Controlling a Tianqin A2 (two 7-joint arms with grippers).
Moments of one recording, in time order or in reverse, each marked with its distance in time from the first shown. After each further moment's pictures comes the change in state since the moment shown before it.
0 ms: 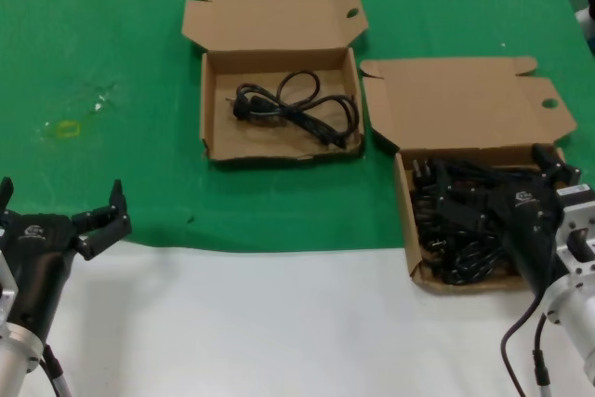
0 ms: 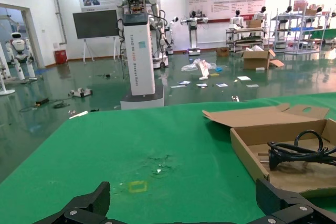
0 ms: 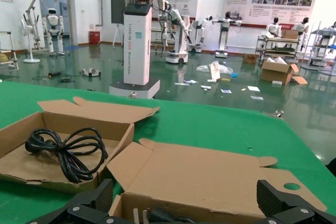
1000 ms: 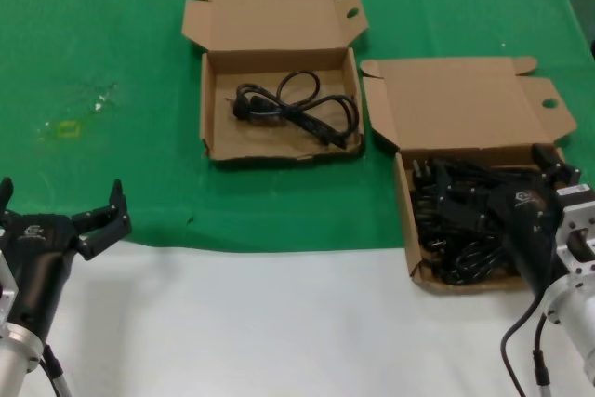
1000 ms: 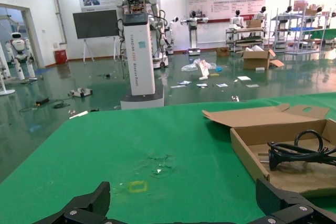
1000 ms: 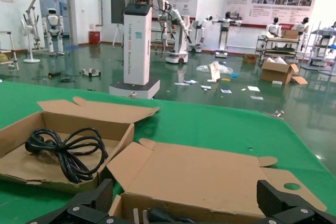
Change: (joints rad) left arm 0.000 0.000 0.000 0.000 0.000 0.000 0.000; right arm 0.000 0.000 0.000 0.000 0.000 0.000 0.000
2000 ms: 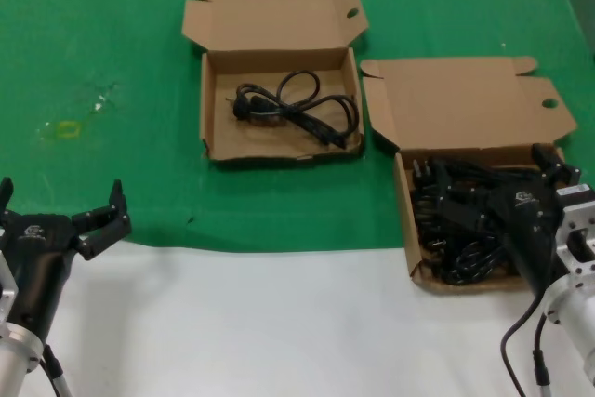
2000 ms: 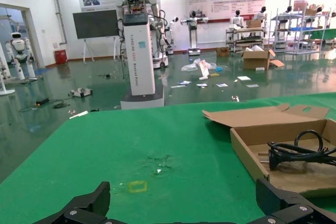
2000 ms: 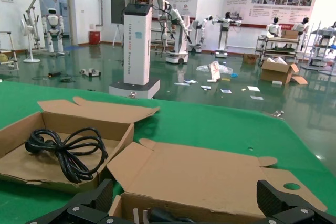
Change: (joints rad) left arm 0.000 0.000 0.000 0.000 0.000 0.000 0.000; right arm 0.000 0.000 0.000 0.000 0.000 0.000 0.000
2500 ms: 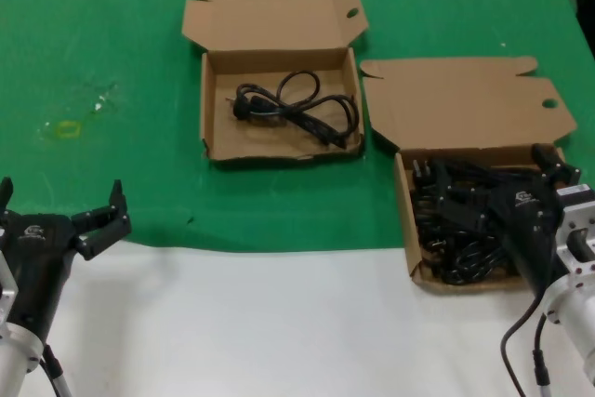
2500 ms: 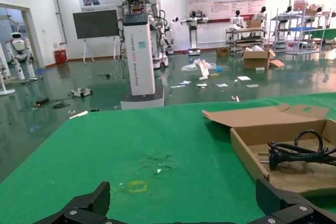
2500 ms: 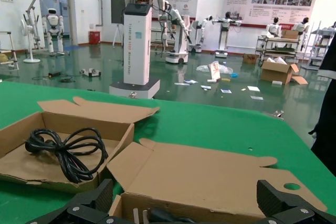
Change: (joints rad) left arm 0.000 0.000 0.000 0.000 0.000 0.000 0.000; right arm 0.000 0.000 0.000 0.000 0.000 0.000 0.000
